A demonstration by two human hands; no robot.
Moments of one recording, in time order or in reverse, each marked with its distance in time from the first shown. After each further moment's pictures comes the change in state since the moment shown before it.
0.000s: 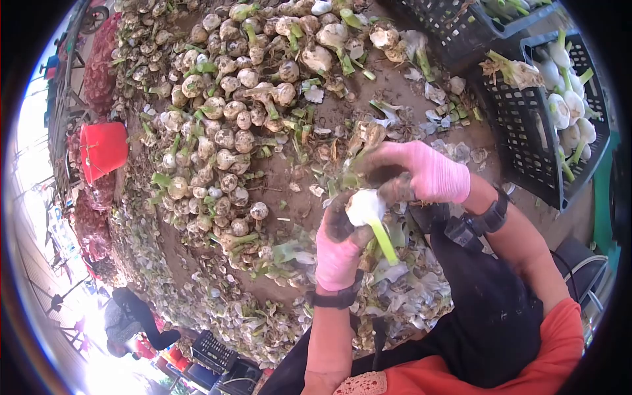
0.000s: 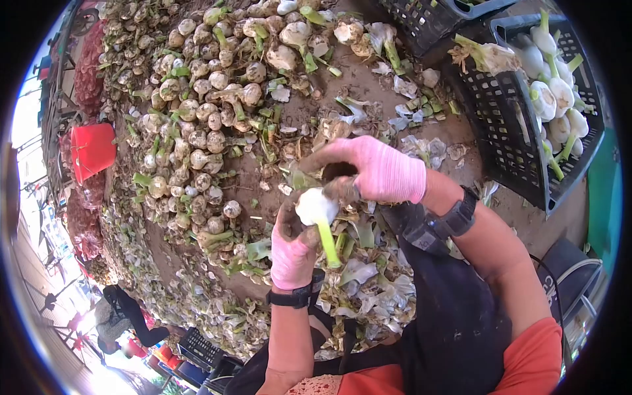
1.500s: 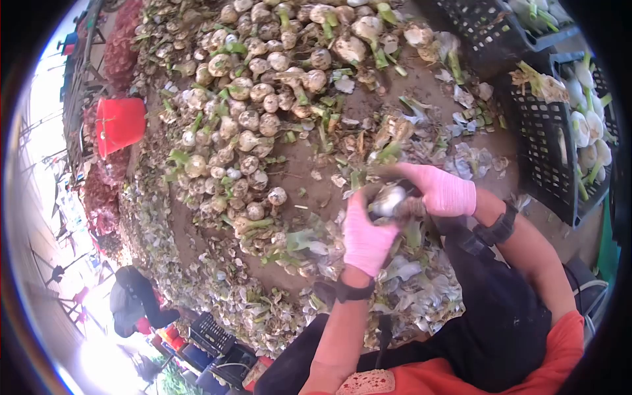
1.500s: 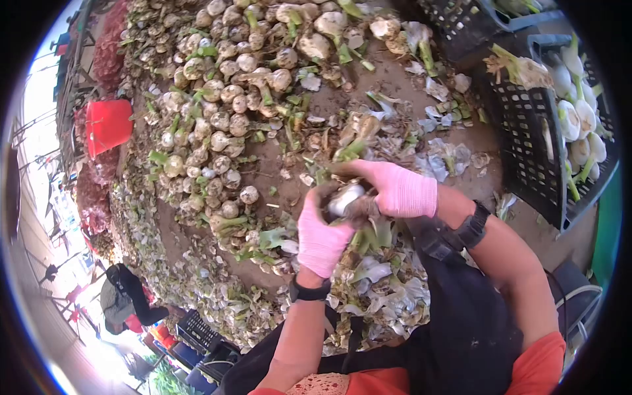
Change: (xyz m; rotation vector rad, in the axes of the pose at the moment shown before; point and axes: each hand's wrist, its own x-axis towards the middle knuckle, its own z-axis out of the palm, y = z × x) left_hand 0.011 -0.014 -0.002 0.750 0.170 0.123; right_hand -0.005 0.009 0.025 0.104 -0.206 0.229
